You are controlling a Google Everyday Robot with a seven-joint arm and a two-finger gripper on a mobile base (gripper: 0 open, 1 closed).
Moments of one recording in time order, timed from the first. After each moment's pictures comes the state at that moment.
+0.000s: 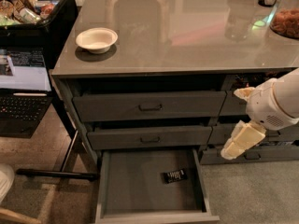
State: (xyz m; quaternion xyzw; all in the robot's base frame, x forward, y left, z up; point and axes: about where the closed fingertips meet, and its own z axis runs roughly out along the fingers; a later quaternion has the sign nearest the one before) arm 0.449 -0.213 0.831 -0.54 0.80 0.06 0.25
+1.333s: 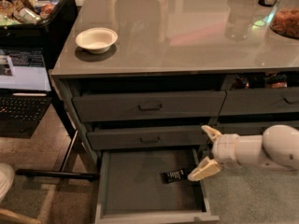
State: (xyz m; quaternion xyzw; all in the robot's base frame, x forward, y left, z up) arm 0.482 -0.168 0.644 -0.53 0.74 0.17 0.39
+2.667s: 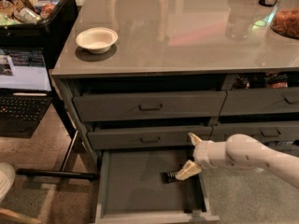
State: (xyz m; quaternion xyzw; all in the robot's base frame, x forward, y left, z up) arm 0.540 -0.149 0.515 -0.54 0.74 0.13 0.37
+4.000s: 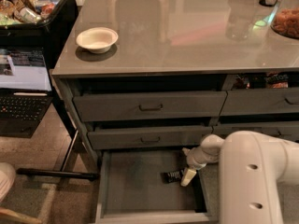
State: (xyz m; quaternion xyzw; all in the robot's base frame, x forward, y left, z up) arm 0.609 -0.190 0.270 -0.63 0.74 0.12 0.19
